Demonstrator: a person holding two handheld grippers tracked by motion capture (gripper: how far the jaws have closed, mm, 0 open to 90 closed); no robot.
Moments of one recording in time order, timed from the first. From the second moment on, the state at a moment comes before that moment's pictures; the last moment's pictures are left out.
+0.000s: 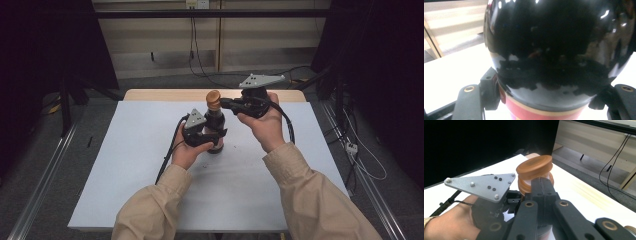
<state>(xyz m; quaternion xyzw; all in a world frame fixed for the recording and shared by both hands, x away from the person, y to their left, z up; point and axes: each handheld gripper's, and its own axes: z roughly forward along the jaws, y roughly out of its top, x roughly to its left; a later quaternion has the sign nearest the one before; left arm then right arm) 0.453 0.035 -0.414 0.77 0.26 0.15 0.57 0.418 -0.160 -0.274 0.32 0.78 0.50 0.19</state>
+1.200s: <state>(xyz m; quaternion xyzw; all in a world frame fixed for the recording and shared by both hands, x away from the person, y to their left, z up) 0.453 0.034 -0.416 0.76 0.27 0.16 0.57 0.419 -0.159 -0.271 0.32 0.78 0.51 0.20</state>
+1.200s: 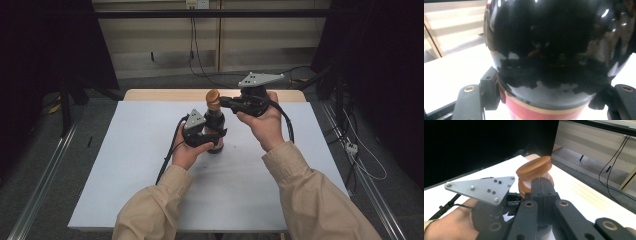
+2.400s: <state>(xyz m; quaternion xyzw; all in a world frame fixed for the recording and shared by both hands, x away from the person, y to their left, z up) 0.452 0.034 -0.421 0.75 0.29 0.15 0.58 0.424 -0.158 -0.266 0.32 0.77 0.51 0.20</state>
